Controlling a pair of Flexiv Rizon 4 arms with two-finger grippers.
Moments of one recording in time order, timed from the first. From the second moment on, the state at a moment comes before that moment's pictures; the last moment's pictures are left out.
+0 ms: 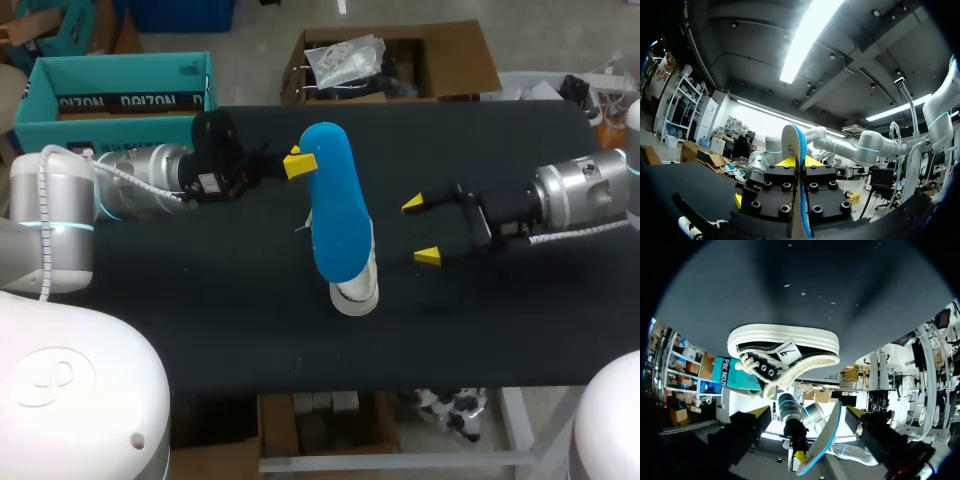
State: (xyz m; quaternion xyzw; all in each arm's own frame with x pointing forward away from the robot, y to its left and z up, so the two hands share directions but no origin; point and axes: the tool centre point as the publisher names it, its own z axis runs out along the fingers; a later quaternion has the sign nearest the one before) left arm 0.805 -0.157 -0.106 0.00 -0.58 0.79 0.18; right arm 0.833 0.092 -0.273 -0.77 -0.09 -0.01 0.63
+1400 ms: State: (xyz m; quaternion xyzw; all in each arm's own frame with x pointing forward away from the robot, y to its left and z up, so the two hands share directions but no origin) left arm 0.797 -0.196 -0.144 -0.21 -0.60 0.77 0.07; right arm 0.806 0.142 -0.268 -0.73 -0.07 0.00 0.68
